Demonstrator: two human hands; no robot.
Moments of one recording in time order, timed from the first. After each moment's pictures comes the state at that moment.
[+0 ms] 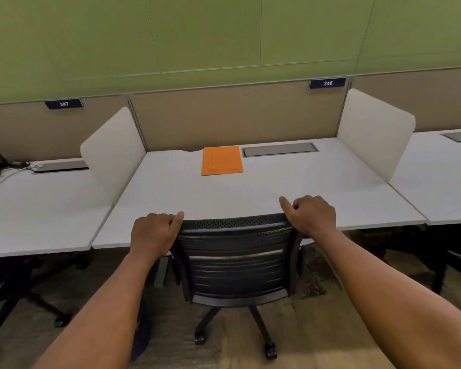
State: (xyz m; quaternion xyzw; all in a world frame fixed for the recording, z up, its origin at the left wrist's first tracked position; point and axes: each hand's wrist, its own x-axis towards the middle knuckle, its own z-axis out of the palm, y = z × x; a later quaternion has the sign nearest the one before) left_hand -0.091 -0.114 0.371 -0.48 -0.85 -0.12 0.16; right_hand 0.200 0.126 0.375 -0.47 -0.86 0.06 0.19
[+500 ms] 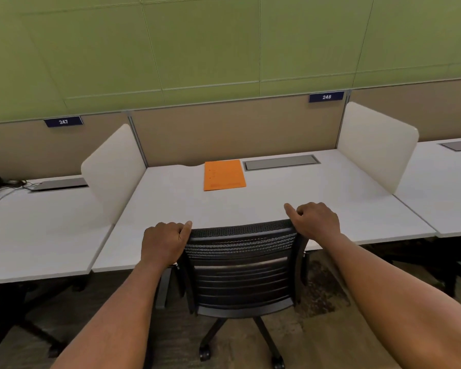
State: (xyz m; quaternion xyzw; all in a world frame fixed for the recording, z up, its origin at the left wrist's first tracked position) left_hand -0.132 -0.080 0.369 -0.49 -0.85 -0.11 0.15; right_hand 0.164 0.154 0.380 -0.48 -0.85 0.07 0.20
